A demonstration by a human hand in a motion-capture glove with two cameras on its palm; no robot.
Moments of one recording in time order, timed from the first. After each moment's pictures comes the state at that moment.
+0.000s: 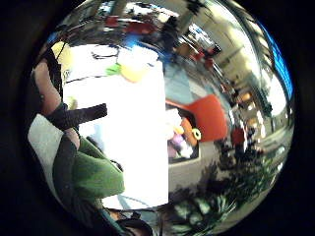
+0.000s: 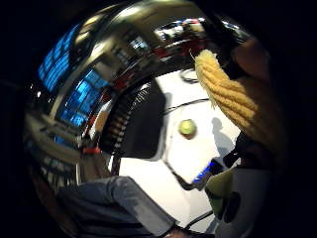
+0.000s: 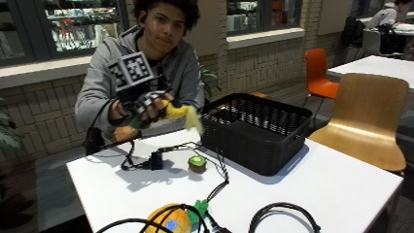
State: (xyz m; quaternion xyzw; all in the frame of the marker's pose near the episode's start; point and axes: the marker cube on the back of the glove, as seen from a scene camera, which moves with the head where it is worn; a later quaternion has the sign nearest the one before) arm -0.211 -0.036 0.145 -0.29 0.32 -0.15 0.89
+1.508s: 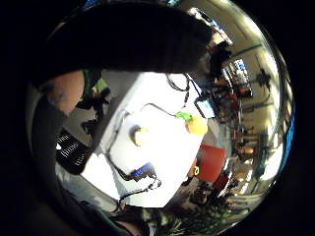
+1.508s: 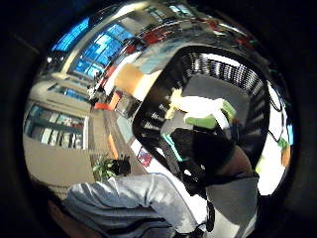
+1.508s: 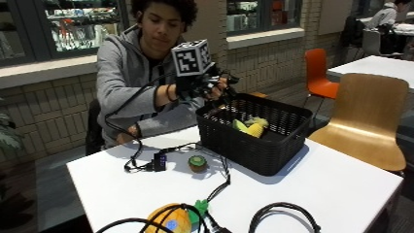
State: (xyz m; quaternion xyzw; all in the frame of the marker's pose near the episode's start) arm -0.306 -0.027 0.285 -0.48 0.25 -0.26 0.80
